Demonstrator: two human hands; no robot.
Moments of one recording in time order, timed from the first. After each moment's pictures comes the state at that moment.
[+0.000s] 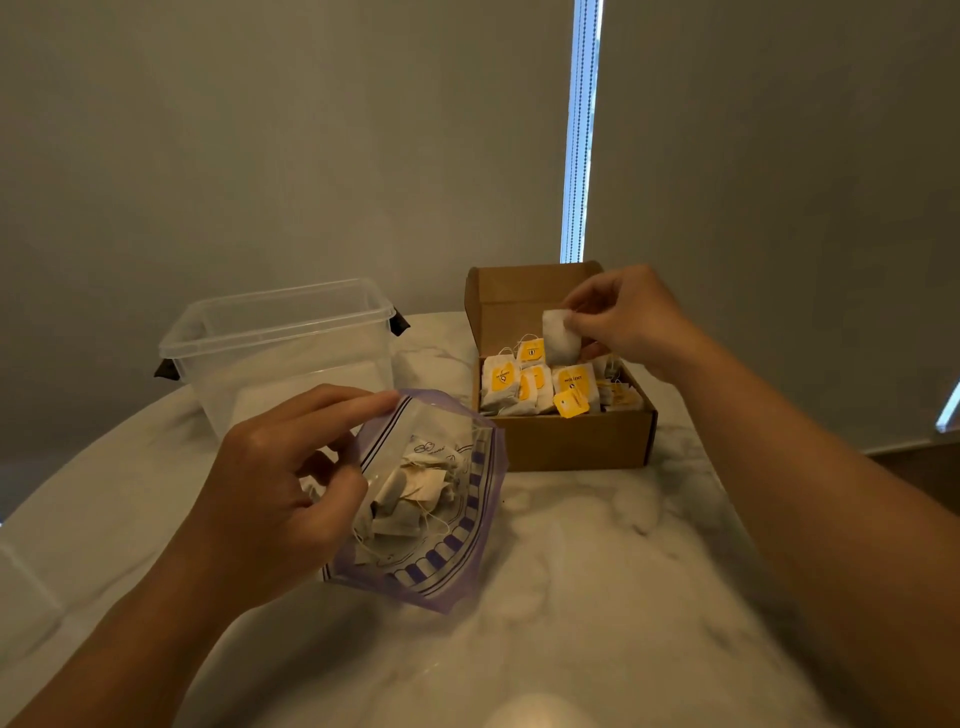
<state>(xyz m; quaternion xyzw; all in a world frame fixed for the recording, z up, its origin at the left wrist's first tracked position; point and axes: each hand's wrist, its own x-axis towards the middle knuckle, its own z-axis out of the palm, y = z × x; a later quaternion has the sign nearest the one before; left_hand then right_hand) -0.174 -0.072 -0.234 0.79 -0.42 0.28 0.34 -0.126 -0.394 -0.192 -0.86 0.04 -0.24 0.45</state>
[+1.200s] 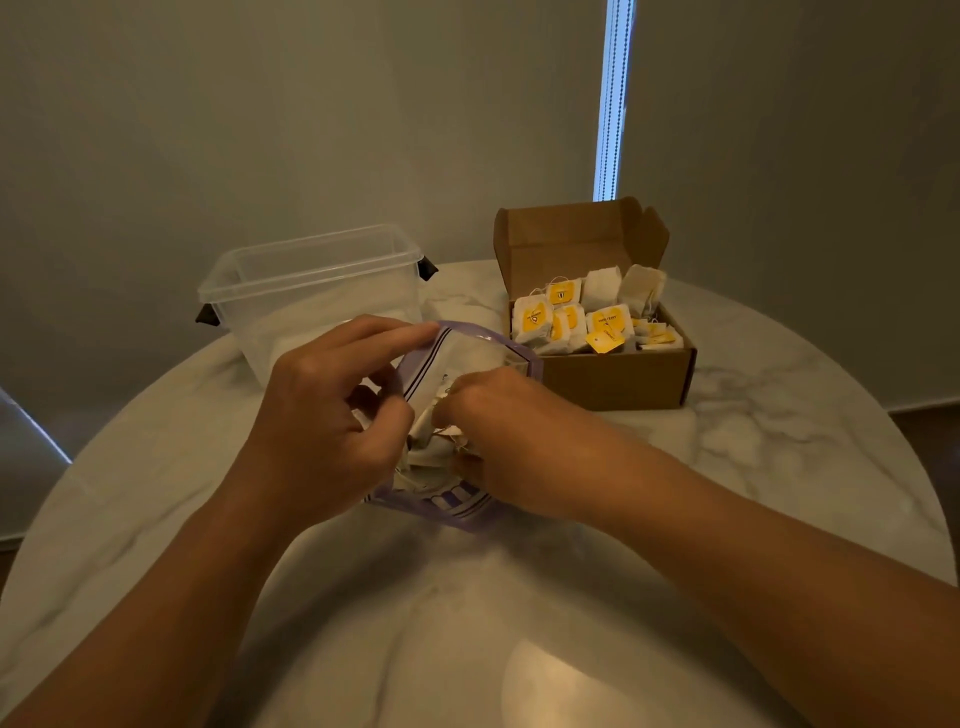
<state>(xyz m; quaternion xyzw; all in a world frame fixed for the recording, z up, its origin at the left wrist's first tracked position) -0.181 -0.079 -0.232 0.80 -0.42 0.29 0.33 -0.205 -0.248 -0.243 -0.96 -0.23 -0.11 0.11</state>
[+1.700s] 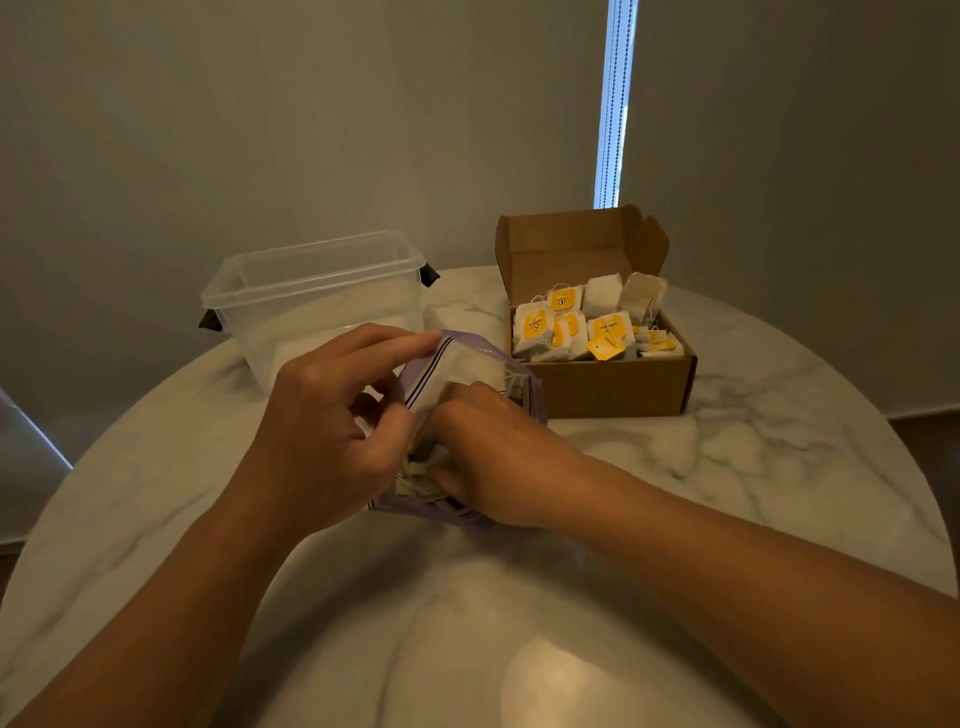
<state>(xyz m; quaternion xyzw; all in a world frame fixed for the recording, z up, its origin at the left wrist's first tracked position) -0.178 -0.077 -0.234 0.80 -0.42 0.28 0.33 -0.195 -0.237 -0.260 -0.95 -0.24 -0.13 0.17</state>
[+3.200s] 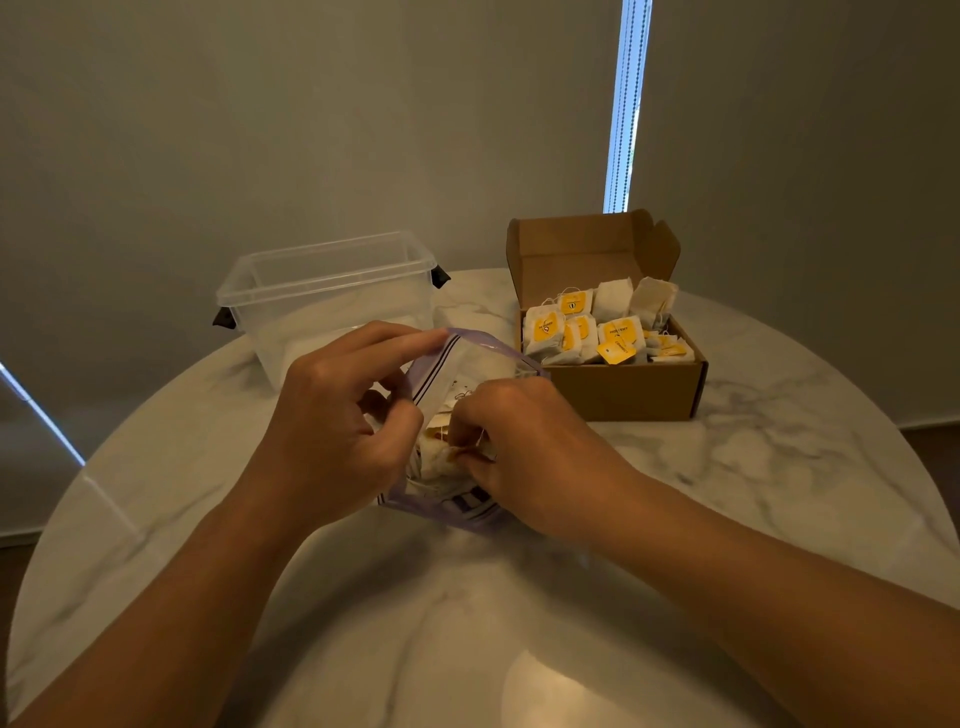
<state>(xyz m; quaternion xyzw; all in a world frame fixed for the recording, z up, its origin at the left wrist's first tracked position) -0.177 -0.075 -0.235 0.79 -0.42 0.30 0.33 -0.218 -0.243 -0.238 -0.96 -0.16 -0.11 0.19</state>
